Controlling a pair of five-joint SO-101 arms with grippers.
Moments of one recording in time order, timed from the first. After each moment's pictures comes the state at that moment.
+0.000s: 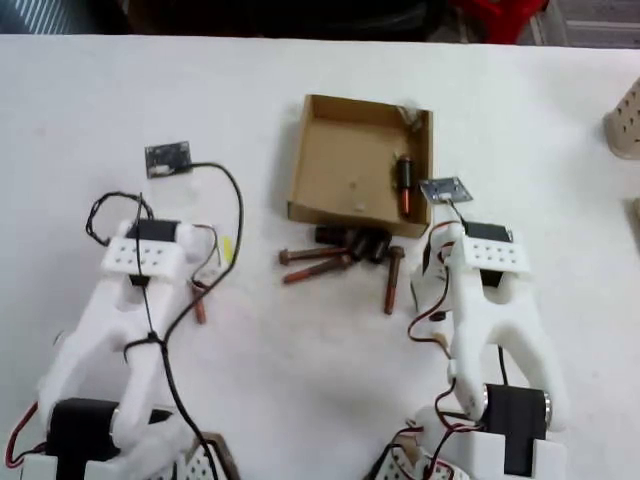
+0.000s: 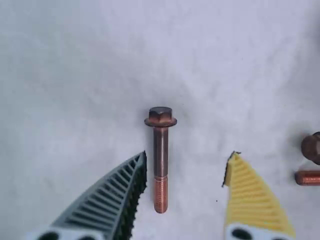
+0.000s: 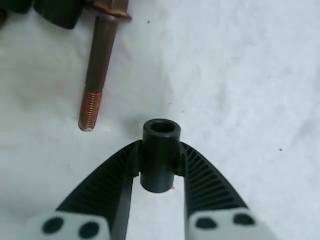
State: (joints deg) left arm -1.5 -16.4 44.1 52.9 34.9; right arm 3.3 -10.7 41.5 65.8 18.6
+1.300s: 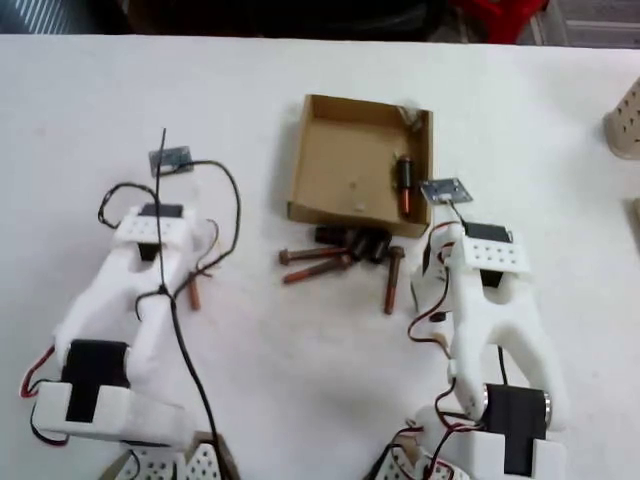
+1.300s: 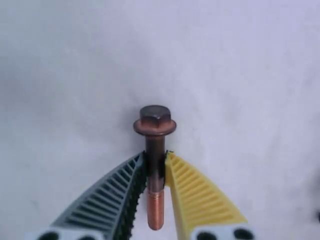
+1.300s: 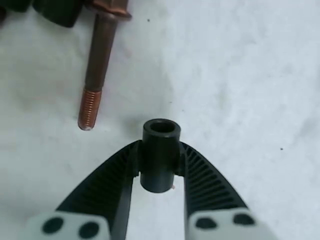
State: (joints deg) left arm -3.4 0.4 37.2 49.4 34.9; right arm 3.3 -10.7 41.8 65.8 18.6
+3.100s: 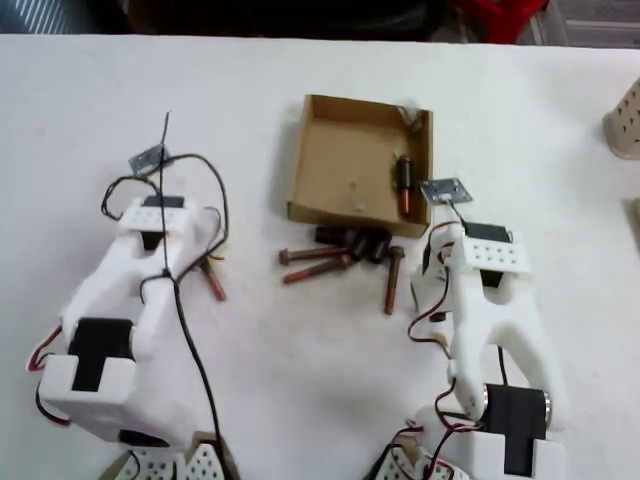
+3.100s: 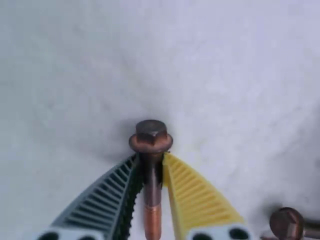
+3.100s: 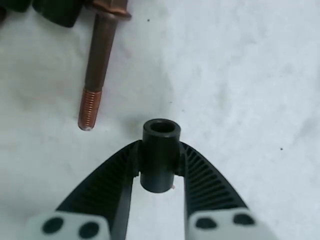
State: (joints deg) left arm -4.0 7.8 32.3 47.3 39.9; right arm 3.3 -10.7 41.8 65.8 18.6
